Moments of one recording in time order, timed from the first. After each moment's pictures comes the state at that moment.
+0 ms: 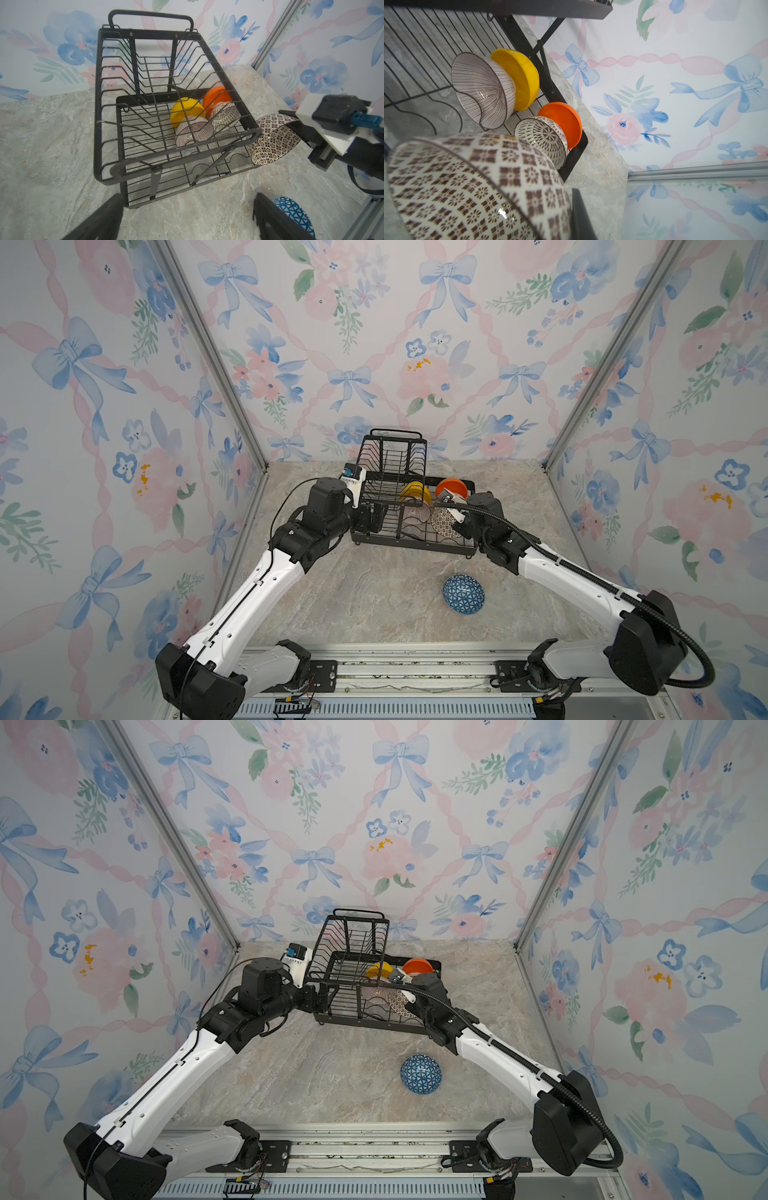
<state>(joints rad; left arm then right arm) -0.47 1.16 1.16 -0.50 0.06 -0.19 0.61 1.36 0.96 -0.09 0.44 -0.66</state>
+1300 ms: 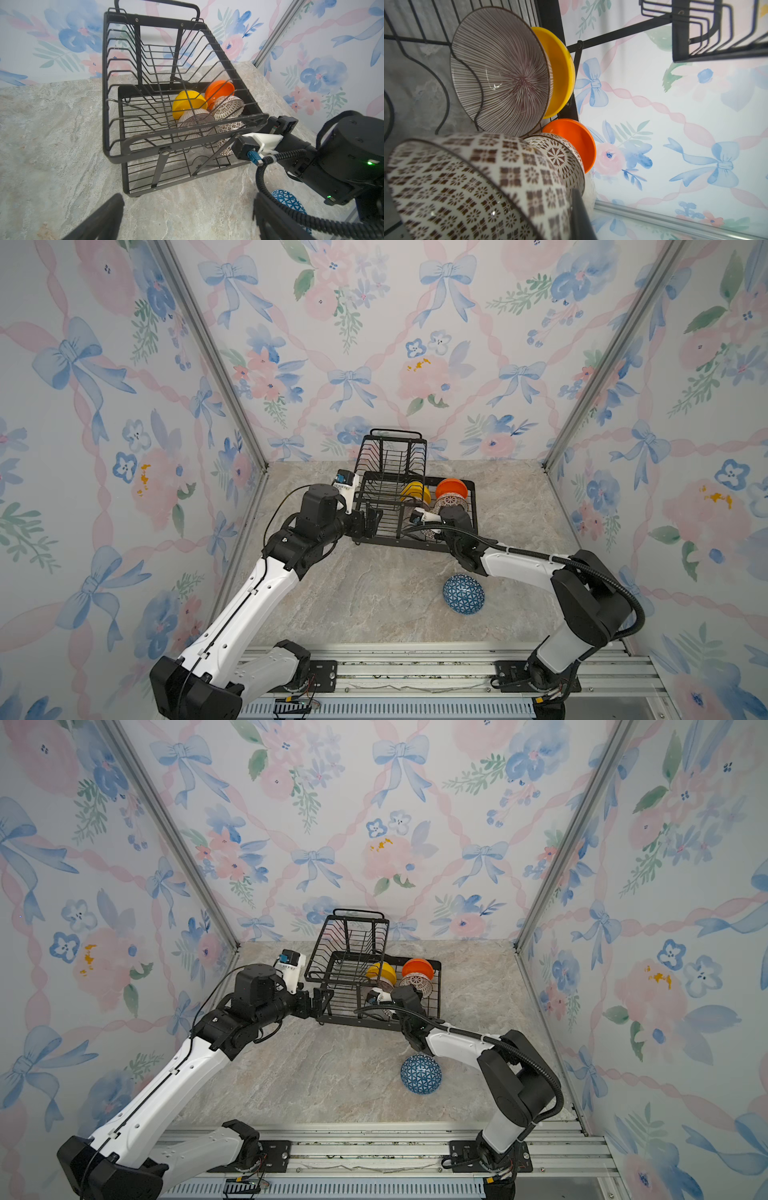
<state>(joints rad) -0.44 1.11 1.11 -0.50 0.10 -0.21 0.67 1.67 0.94 0.30 0.54 -1.03</state>
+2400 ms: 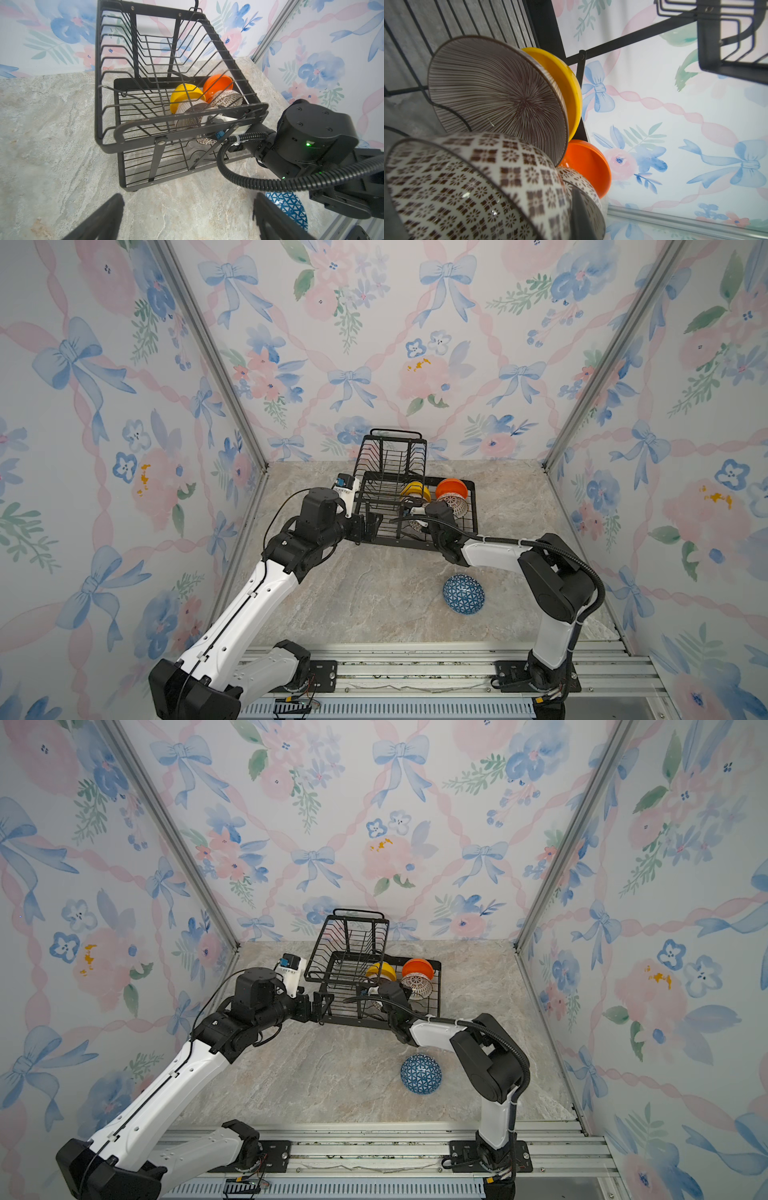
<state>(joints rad) -0.44 1.09 1.08 -0.51 0.11 -0.21 0.68 1.87 1.06 0.38 0.58 -0.95</state>
